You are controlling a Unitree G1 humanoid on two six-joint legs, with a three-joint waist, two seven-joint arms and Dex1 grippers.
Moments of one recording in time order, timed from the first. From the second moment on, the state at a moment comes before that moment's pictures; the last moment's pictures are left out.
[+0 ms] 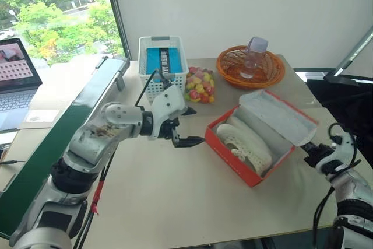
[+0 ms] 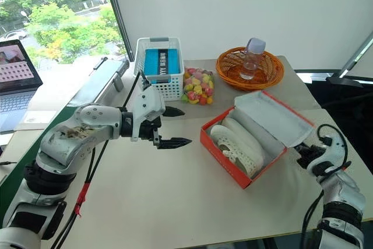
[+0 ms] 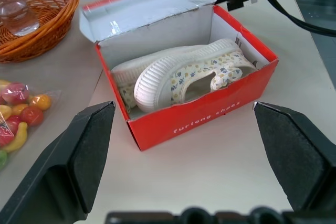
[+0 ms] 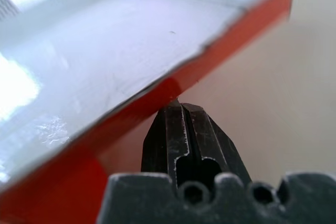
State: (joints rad) left arm -0.68 0.62 -0.24 -0.41 -0.43 0.85 -0.89; right arm -0.37 -0.53 -0.66 0.64 0.60 0.38 0.77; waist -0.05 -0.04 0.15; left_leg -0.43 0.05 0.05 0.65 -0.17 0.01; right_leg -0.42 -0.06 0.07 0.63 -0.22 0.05
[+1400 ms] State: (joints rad) left arm -0.69 0.62 -0.27 -0.38 -0.38 0.81 -0.89; right arm -0.46 -0.73 0.13 0.27 0.42 0.50 1.09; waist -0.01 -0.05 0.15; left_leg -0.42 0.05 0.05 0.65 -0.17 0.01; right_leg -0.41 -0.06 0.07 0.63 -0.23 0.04
